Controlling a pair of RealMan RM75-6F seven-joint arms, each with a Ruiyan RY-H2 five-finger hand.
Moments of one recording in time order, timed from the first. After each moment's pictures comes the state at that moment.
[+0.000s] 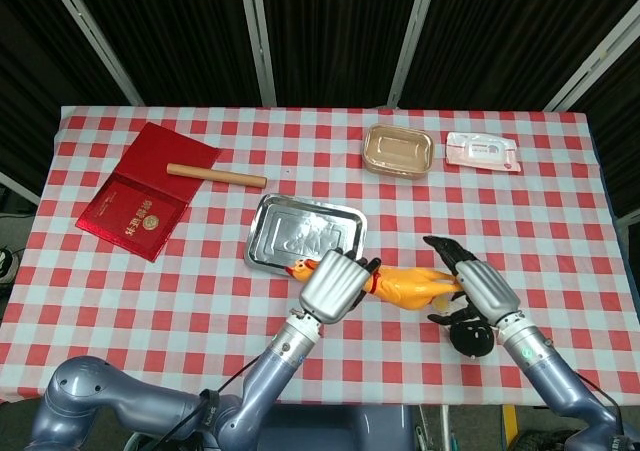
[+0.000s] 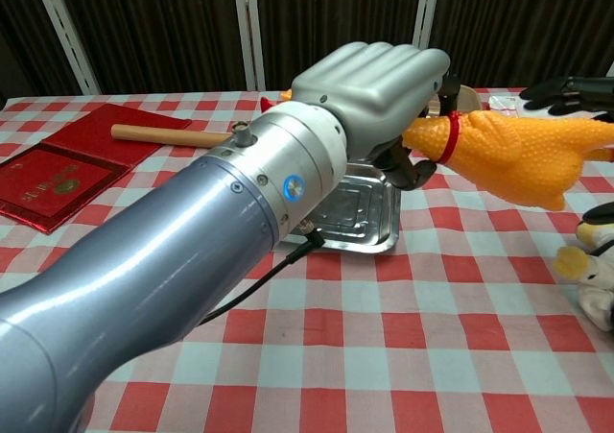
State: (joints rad) left arm -1.01 -2.01 -0.31 -1.61 1.08 1.26 0.95; right arm 0.48 -1.04 0.10 -1.86 -1.37 0.96 0.23
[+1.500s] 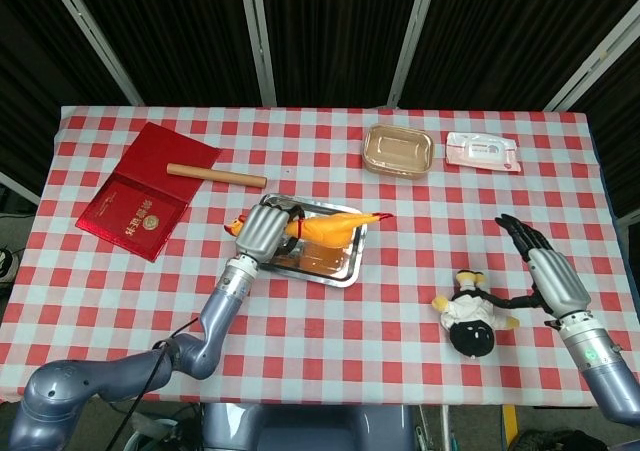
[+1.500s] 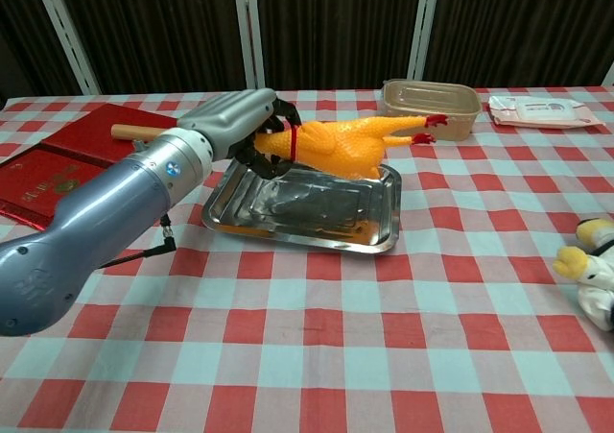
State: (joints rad) left arm -0.93 -1.97 -0.30 -1.00 1.15 1.01 0.23; right arm 0.37 -0.98 0.10 -1.70 -1.41 1.12 0.40
